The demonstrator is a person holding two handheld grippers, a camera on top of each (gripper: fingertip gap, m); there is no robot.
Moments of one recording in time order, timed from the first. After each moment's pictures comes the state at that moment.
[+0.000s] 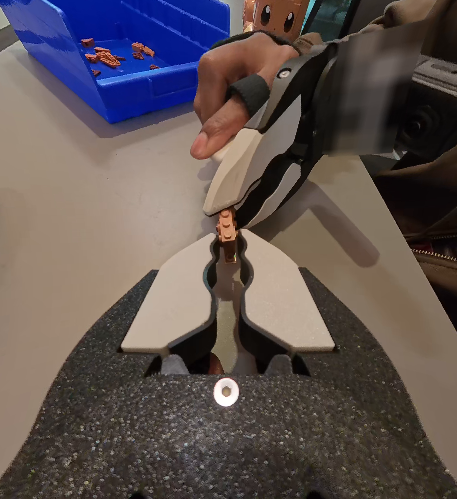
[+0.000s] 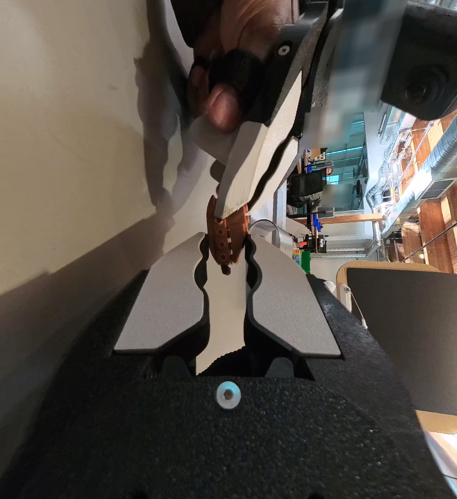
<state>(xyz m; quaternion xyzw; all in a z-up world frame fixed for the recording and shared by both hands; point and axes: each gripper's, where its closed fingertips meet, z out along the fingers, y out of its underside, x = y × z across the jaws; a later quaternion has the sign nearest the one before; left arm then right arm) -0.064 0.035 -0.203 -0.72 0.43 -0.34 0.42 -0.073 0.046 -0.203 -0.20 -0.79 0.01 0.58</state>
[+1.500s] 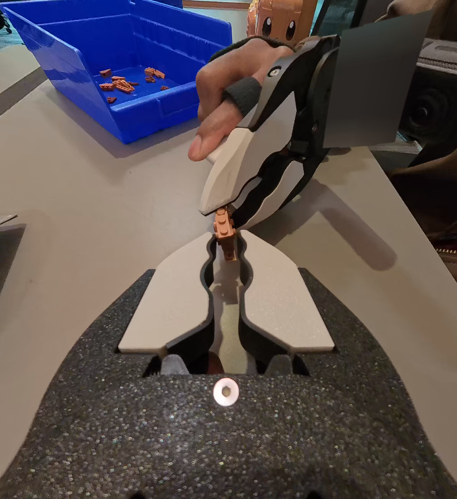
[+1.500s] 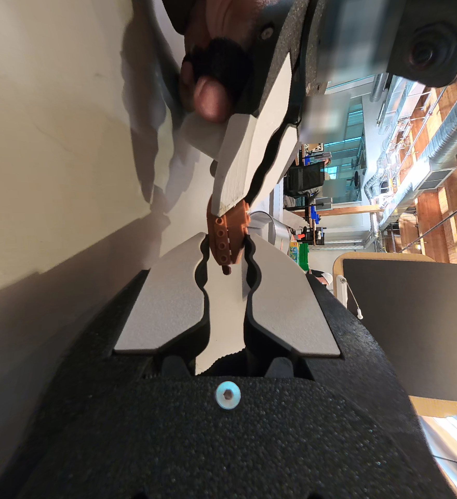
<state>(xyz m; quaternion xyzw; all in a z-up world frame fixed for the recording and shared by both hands) -0.061 0.040 -0.198 -0.70 0.44 -0.31 0.46 -0.071 0.052 -0.198 -0.21 -0.78 0.00 0.58</state>
